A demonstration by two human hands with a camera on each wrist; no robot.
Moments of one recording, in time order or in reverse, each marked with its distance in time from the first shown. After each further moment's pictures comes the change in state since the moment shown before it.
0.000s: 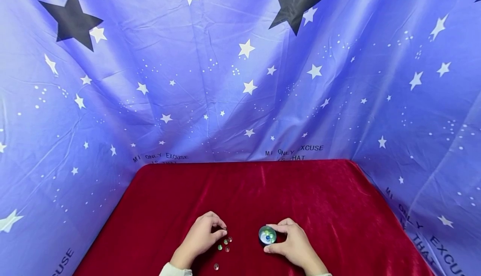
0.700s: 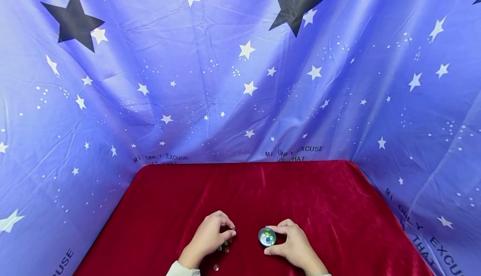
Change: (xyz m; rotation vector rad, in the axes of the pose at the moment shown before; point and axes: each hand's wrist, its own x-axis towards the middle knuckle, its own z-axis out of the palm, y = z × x) left_hand 0.008 0.024 0.007 0.040 -0.006 0.051; right_hand 0.000 -0.001 -0.001 0.005 -0.023 0.025
